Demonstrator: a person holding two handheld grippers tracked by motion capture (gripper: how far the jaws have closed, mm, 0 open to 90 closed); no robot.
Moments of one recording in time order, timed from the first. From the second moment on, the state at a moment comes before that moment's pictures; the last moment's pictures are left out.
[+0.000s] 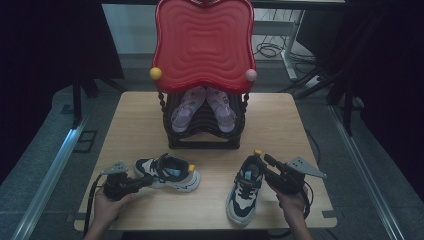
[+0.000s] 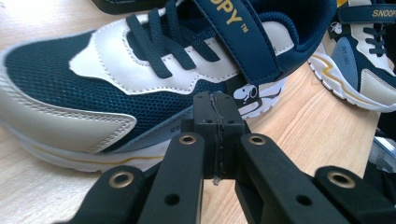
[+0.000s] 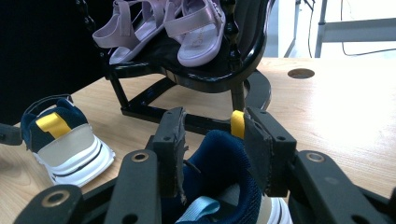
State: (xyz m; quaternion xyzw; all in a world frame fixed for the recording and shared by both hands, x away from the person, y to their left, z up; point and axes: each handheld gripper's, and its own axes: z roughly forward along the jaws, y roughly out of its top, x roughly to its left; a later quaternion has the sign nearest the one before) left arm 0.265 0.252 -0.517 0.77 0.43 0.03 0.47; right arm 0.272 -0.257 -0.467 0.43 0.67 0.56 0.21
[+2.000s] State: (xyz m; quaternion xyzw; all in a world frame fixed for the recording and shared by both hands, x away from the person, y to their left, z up) left arm 0.241 0.281 -0.500 0.73 0.48 0.05 0.49; right arm 0.324 -0.050 -0.463 0.35 0.79 0.50 0.10
